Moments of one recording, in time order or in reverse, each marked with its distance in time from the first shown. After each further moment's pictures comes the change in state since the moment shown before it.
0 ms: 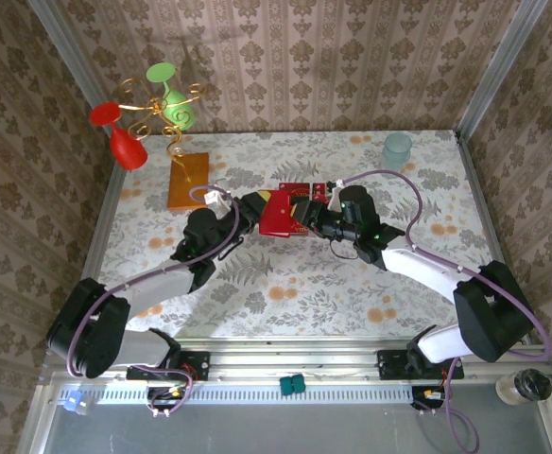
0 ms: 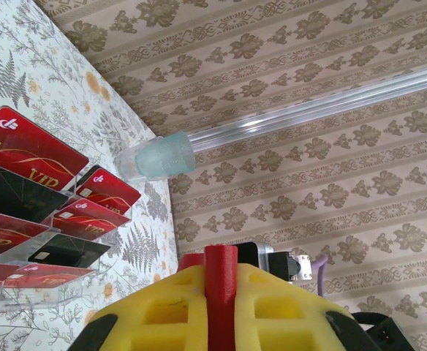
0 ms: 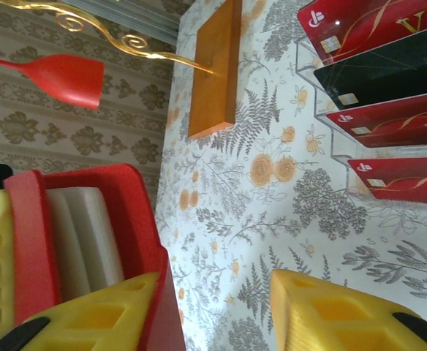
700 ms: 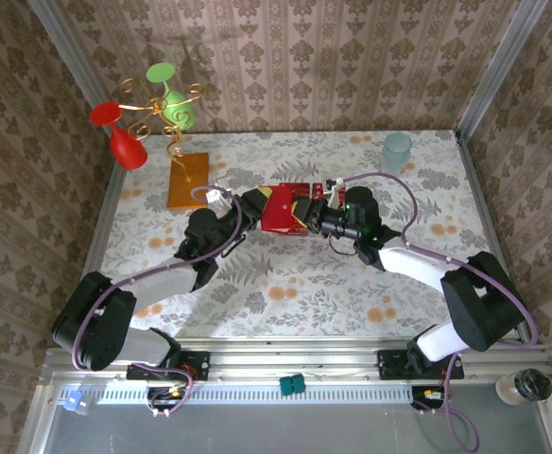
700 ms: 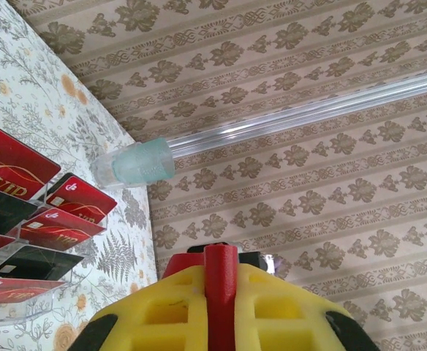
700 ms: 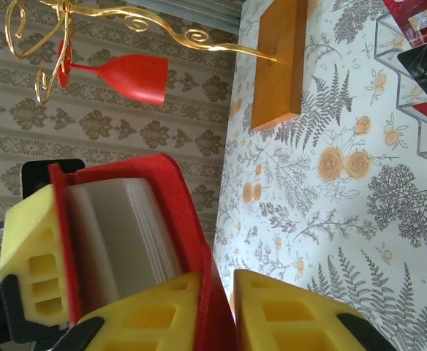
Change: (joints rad) left arm -0.006 0.042 0.005 0.102 -0.008 -0.047; right arm -0.029 0.070 -0.053 0.284 -0.154 0.158
